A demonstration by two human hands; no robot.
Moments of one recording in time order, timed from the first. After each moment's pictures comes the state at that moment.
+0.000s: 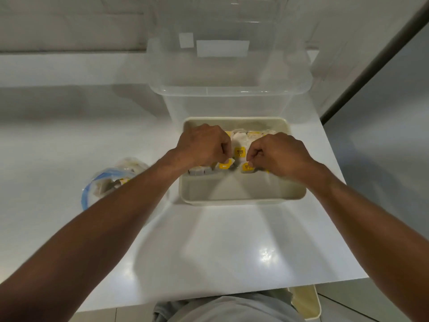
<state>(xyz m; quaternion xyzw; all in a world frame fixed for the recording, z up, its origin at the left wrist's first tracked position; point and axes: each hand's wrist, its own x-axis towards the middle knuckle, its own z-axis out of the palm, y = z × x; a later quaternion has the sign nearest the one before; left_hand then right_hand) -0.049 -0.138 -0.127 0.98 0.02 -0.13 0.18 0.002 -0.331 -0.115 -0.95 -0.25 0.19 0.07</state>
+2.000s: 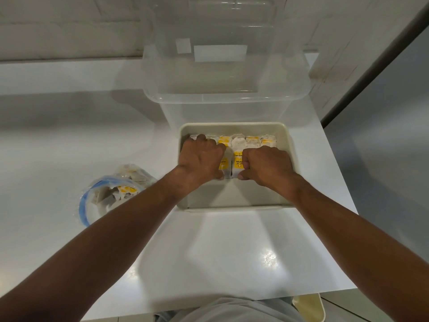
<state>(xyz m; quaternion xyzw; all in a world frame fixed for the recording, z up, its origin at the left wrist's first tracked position) -0.052 -0.153 -0.157 0.99 0.00 -0.08 -0.11 -0.004 -0.315 -0.145 -0.95 -0.28 0.15 0.02</state>
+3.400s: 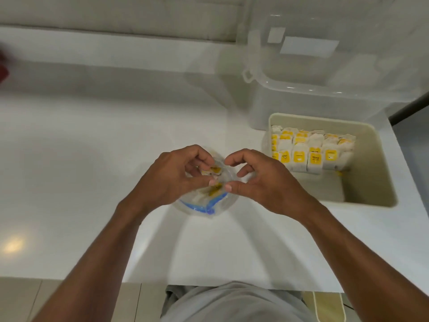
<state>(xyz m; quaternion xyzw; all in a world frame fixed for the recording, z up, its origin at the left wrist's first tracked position) -0.250 0.028 -0.120 0.87 0.12 -0.03 0.48 -0.142 -0.180 -0.118 -0.82 -0.35 0.26 0.39</state>
